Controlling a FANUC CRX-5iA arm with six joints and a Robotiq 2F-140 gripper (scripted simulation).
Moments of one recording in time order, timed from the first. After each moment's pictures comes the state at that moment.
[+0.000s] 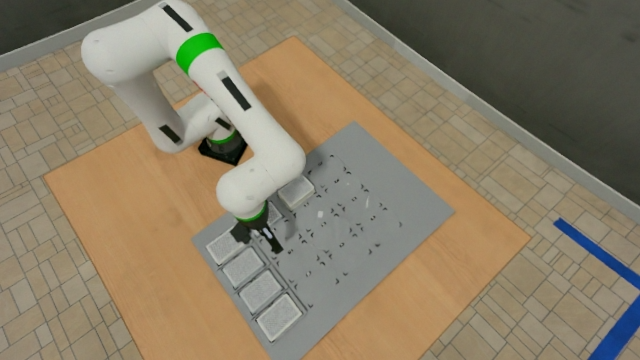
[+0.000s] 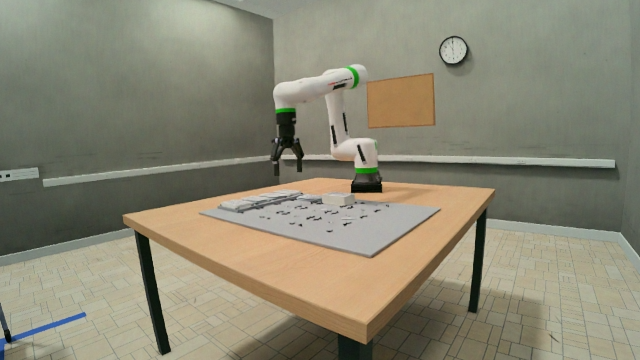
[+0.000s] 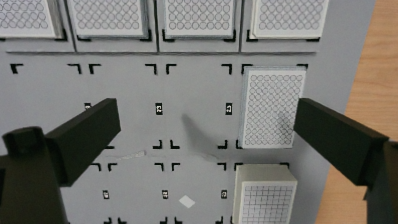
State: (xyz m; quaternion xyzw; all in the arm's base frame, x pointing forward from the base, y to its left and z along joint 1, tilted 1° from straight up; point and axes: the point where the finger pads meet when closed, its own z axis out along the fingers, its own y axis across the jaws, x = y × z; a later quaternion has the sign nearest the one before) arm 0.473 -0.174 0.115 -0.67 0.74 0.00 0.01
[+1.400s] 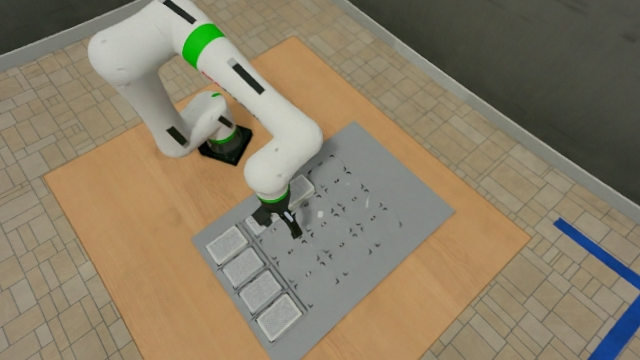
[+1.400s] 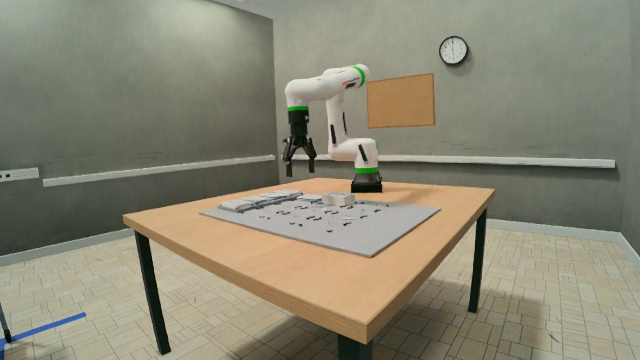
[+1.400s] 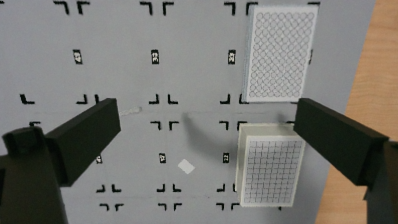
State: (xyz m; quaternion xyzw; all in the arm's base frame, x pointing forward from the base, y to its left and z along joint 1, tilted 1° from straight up) arm 0.481 -0.097 0.115 -0.67 0.74 0.00 0.01
